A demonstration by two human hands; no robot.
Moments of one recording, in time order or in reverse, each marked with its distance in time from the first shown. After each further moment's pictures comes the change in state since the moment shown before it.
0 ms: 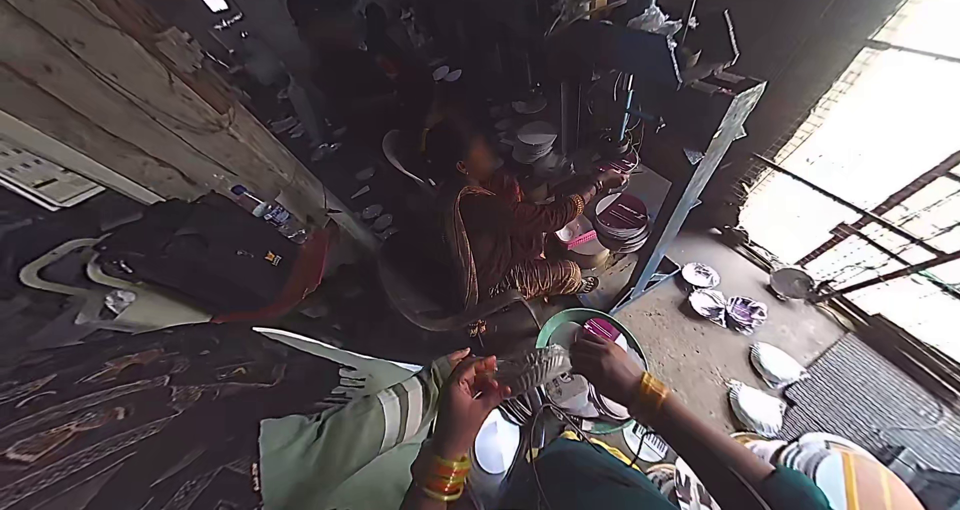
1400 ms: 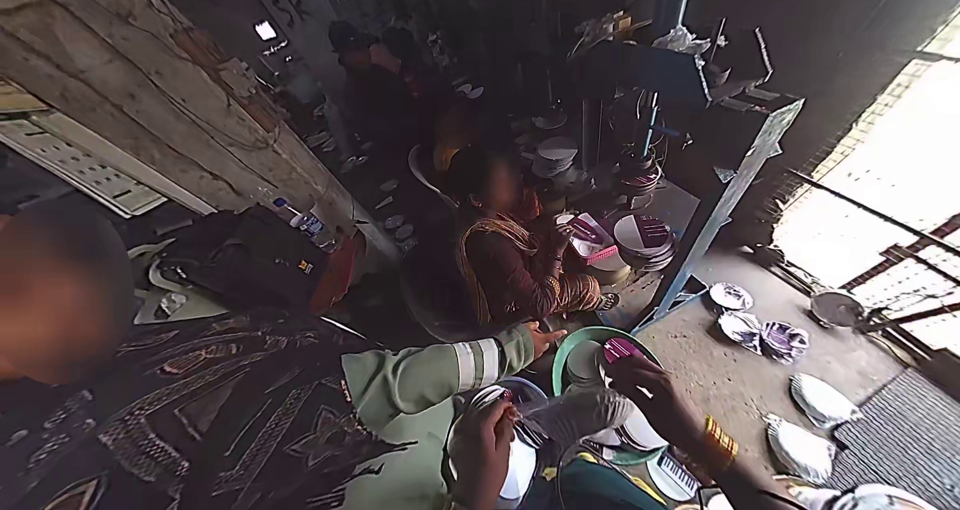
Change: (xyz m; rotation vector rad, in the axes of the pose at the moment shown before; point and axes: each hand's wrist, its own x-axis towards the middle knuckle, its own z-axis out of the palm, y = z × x) left_hand -0.023 0.011 -0.003 0.448 -0.024 -0.068; right_hand -0.010 -0.016 -0.022 0.293 0.319 0.180
